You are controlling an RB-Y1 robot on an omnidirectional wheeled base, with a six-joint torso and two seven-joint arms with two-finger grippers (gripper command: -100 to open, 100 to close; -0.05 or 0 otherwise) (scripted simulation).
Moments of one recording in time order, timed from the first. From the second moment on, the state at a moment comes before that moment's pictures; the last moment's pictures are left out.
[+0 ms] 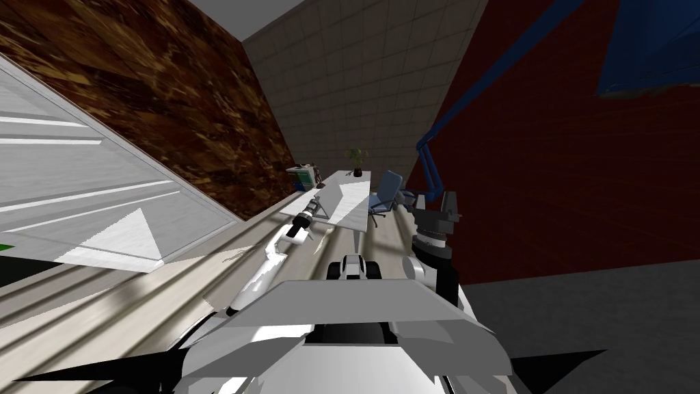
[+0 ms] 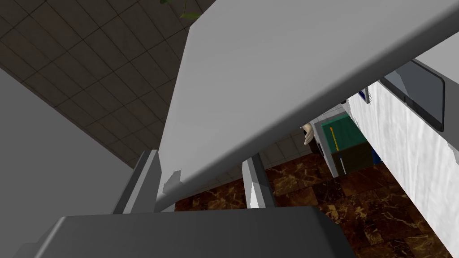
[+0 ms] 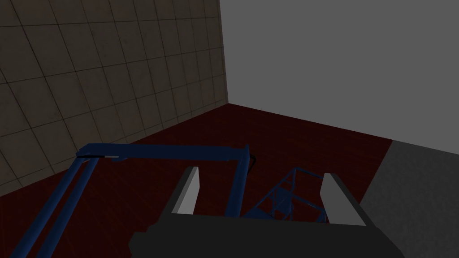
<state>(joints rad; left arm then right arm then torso) 0.01 0.49 -0.12 -1.91 -0.14 0.20 0.11 0.54 0.02 -0.02 -2.33 -0.10 -0.63 0.01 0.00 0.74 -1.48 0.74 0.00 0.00</state>
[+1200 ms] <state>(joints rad) -0.20 0.46 -0.09 -1.59 -0.10 0.13 0.13 0.54 0.02 -0.02 -2.33 -0.10 -0.63 0.01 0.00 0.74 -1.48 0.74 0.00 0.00</state>
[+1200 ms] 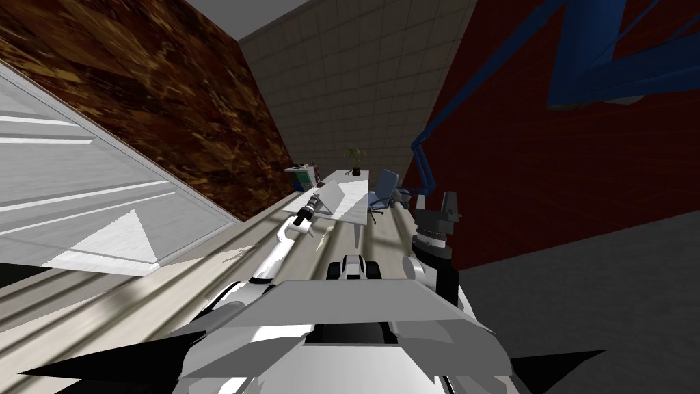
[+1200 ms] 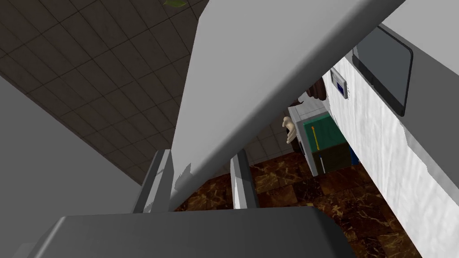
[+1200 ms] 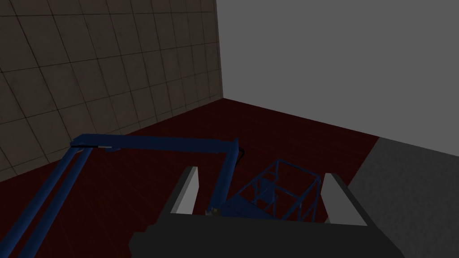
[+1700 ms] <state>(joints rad) -0.31 0.44 -0.07 -1.43 -0.08 0.09 0.13 0.54 0.02 -0.02 -2.33 -0.10 -0.63 0.01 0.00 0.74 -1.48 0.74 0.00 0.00</state>
